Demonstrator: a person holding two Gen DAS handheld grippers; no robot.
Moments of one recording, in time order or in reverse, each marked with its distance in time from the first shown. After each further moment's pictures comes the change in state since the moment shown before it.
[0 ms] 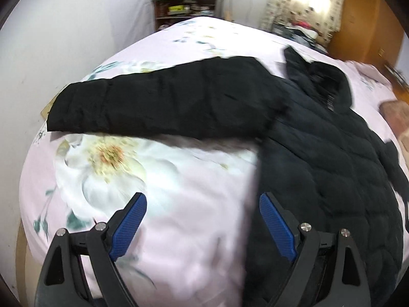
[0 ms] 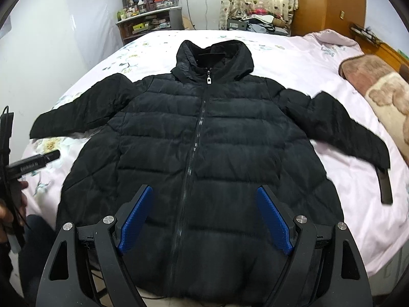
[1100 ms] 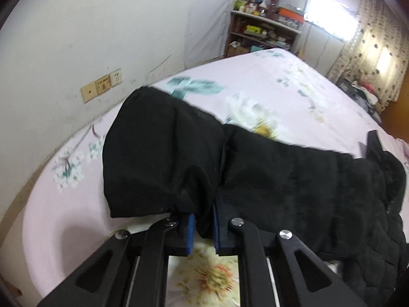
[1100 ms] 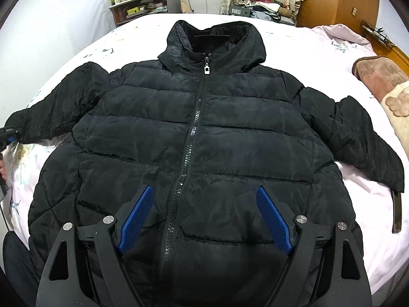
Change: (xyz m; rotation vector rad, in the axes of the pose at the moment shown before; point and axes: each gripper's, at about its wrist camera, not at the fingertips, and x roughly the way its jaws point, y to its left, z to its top) left arm 0.046 0.138 0.085 -0.306 -0.126 0.127; right arm 0.090 -0.008 0.039 -0.004 0.085 -0.015
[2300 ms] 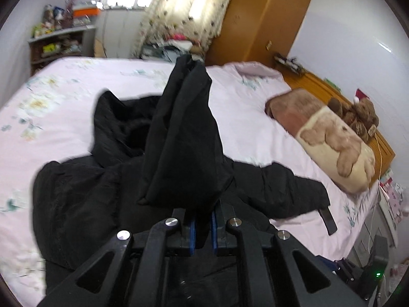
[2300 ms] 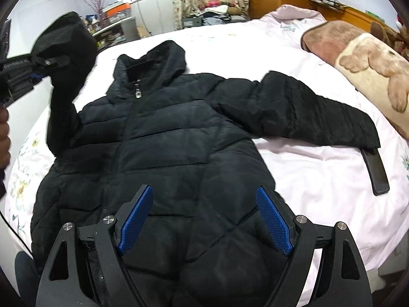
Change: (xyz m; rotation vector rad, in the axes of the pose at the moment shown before) left arm -0.125 -0.393 -0.093 0.571 0.097 -0.781; right arm -0.052 -0.135 -0.034 0.235 -0.083 -0.048
